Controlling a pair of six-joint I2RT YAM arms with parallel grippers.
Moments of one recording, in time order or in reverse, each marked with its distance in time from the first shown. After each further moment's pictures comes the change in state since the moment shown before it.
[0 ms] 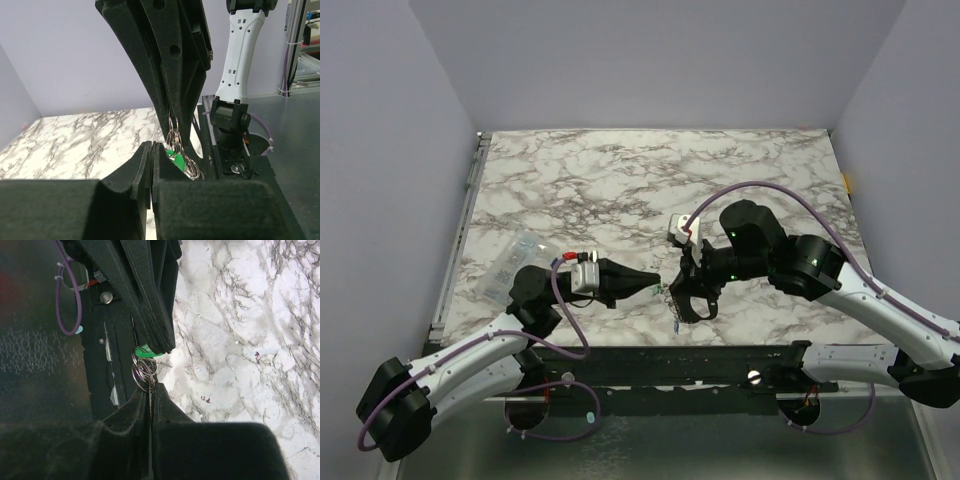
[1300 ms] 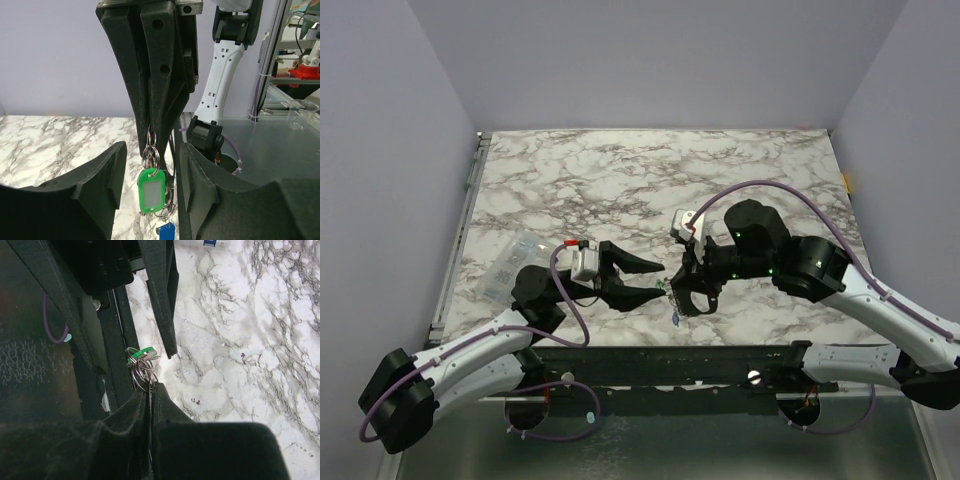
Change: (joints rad) left arm -0.020 0.047 0.021 0.083 -0.019 -0.211; right arm 0.000 -0.019 -0.005 0.027 0.057 0.005
